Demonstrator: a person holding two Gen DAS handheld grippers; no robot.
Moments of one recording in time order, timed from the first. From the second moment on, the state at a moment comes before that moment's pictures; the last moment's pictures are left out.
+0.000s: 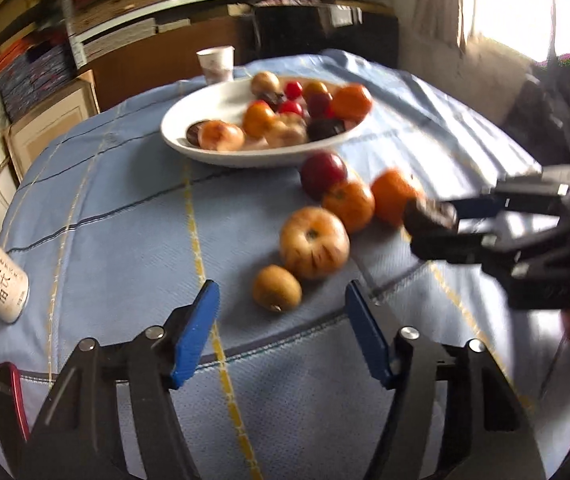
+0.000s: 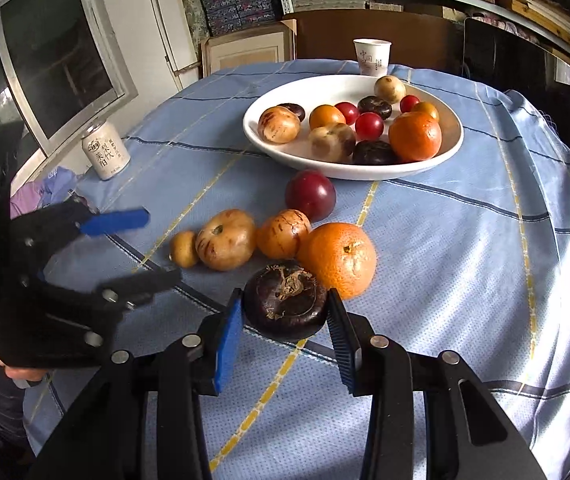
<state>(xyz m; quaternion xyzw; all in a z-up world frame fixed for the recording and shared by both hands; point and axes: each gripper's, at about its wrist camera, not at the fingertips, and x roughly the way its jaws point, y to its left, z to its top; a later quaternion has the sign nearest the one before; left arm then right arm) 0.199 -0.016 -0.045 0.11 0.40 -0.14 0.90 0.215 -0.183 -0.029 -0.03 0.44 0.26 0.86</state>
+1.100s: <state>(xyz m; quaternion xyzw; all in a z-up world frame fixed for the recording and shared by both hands) 0.203 -0.011 -0.043 0.08 0.40 -0.14 0.90 0.204 -0.176 -0.027 -0.06 0.43 0.27 0.86</state>
